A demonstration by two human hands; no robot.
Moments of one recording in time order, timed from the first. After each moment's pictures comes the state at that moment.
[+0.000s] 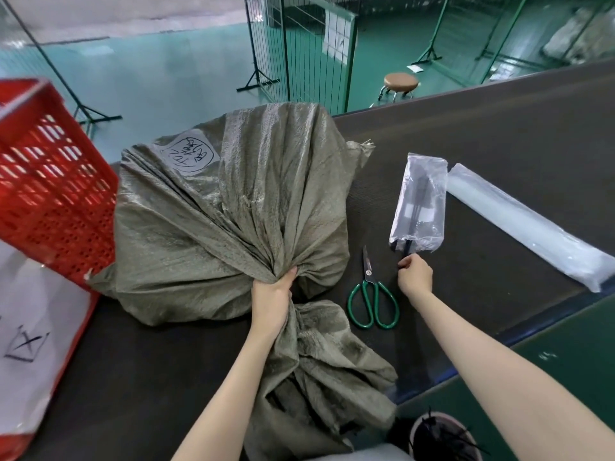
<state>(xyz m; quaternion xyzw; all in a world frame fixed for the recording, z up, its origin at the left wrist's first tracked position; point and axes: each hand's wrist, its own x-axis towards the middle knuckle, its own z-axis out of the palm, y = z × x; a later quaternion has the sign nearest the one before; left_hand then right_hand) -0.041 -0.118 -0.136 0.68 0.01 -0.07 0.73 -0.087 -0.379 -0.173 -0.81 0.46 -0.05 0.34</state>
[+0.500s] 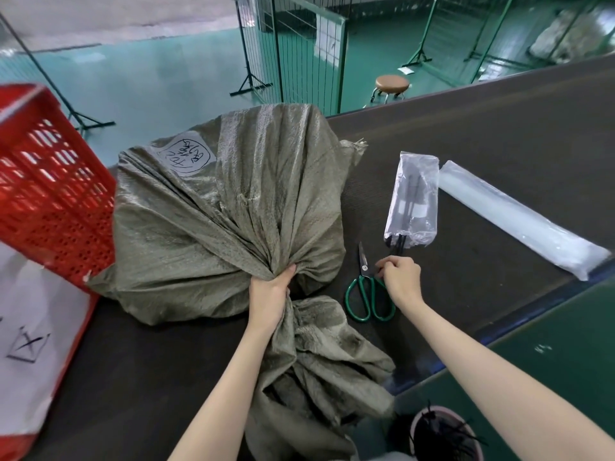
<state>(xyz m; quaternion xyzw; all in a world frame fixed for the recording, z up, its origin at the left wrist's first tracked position) -0.042 -0.114 -0.135 0.69 0.01 -0.07 0.72 -0.106 -0.336 -0.142 -0.81 0.39 -0.11 0.43</state>
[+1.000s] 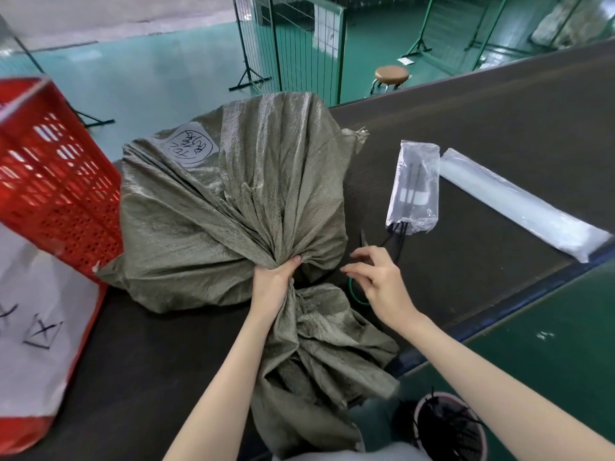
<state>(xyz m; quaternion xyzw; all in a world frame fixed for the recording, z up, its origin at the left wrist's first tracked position) -0.048 -0.106 -0.128 0.68 0.02 -0.11 0.73 -0.145 -0.280 -0.125 -0.92 0.04 -0.22 0.33</state>
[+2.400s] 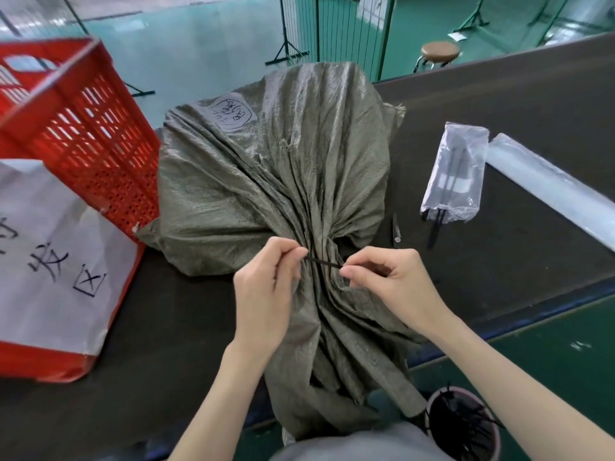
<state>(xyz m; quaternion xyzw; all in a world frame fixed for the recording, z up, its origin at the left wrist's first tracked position) -0.126 -0.046 -0.031 0.83 -0.18 0.14 0.50 -0.169 -0.227 -0.039 -0.82 -0.01 -0.09 0.57</state>
